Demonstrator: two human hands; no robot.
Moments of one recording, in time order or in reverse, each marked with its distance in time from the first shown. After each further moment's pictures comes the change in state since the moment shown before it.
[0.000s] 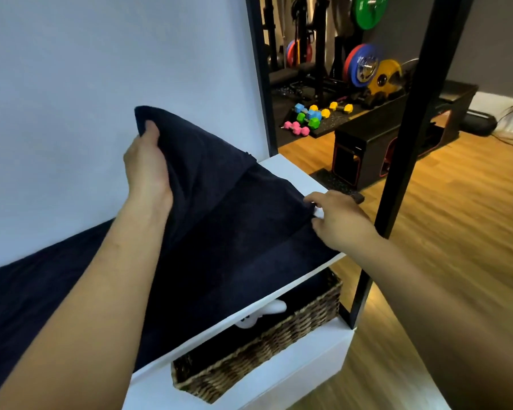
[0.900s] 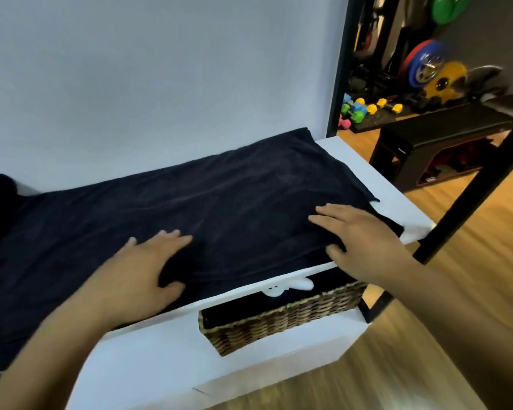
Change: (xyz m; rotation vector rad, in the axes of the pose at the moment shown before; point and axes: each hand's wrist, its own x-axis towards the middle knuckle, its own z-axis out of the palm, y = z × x) left_hand -0.106 -0.030 -0.231 1.716 -0.651 0.131; right_hand -0.061 -0.050 0.025 -0.237 -0.085 -0.519
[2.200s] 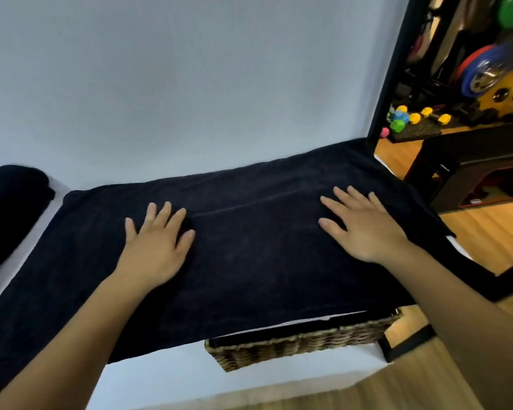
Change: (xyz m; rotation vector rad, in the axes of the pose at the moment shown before) left_hand 0.079 -0.021 0.017 -0.032 0.131 -0.362; right_hand 0.103 0.035 0.026 -0.077 -0.171 0.073
